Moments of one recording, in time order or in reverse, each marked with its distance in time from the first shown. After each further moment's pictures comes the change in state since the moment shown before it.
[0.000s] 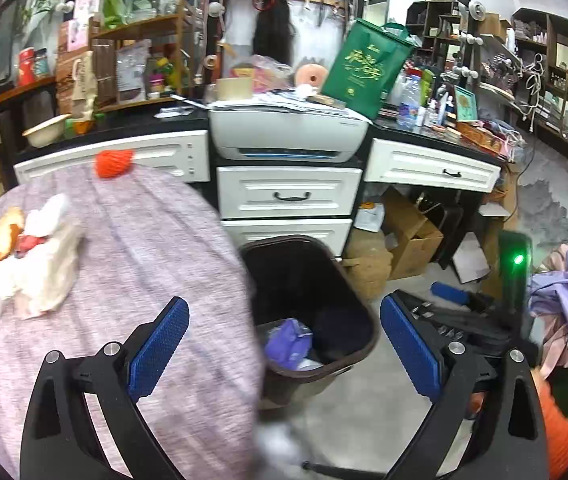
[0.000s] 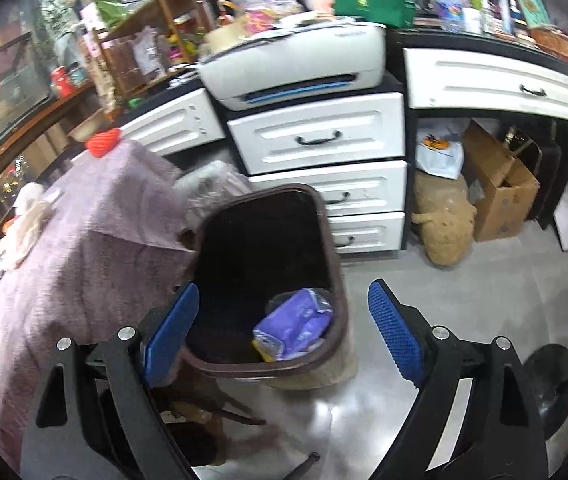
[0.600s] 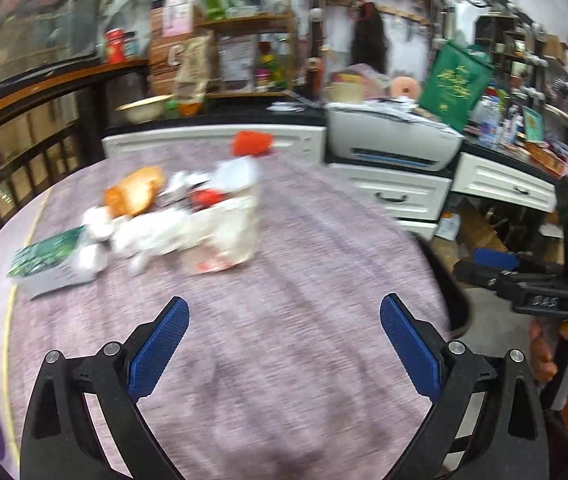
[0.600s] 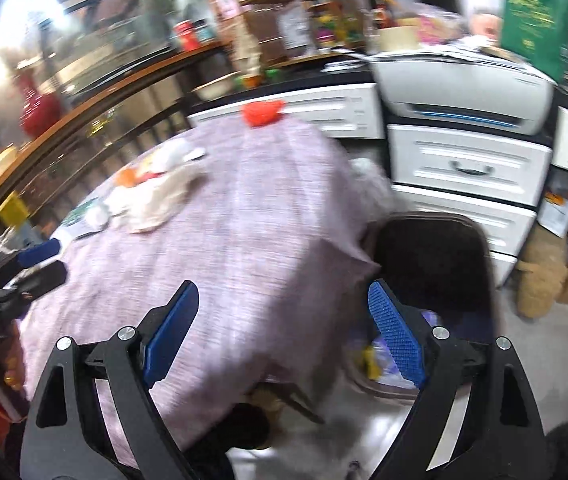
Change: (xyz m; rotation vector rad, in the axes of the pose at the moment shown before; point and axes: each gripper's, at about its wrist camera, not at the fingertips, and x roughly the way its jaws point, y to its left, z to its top) left arm -0.069 0.133 -0.042 -0.117 -0.004 0.238; right arm -0.004 0.163 0.016 -0.266 0.069 0.337
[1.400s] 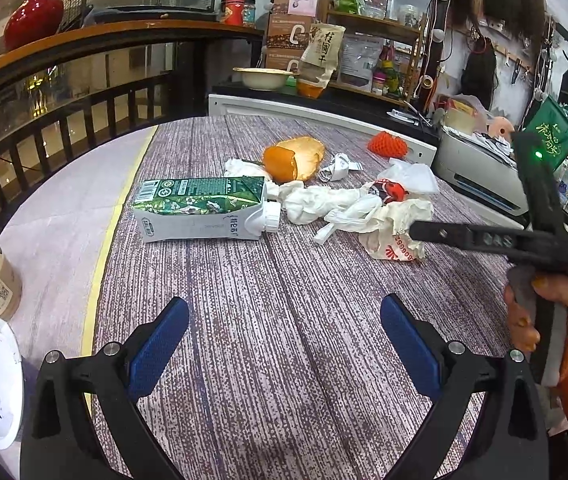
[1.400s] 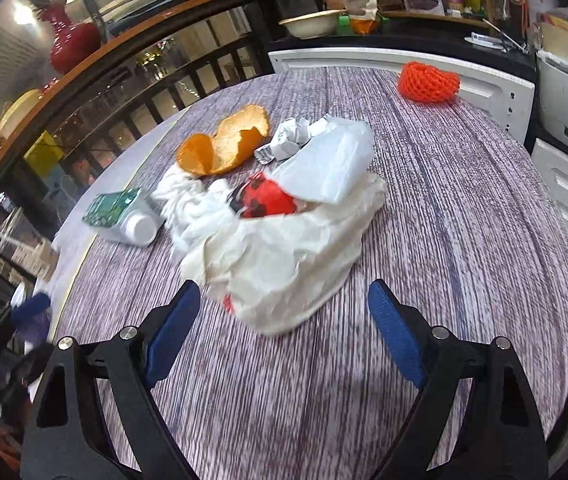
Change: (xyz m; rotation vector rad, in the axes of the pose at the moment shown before) left arm -0.024 0.123 -0.020 -0.247 0.027 0.168; right arm 0.159 0.142 0.083 -0.119 0.231 0.147
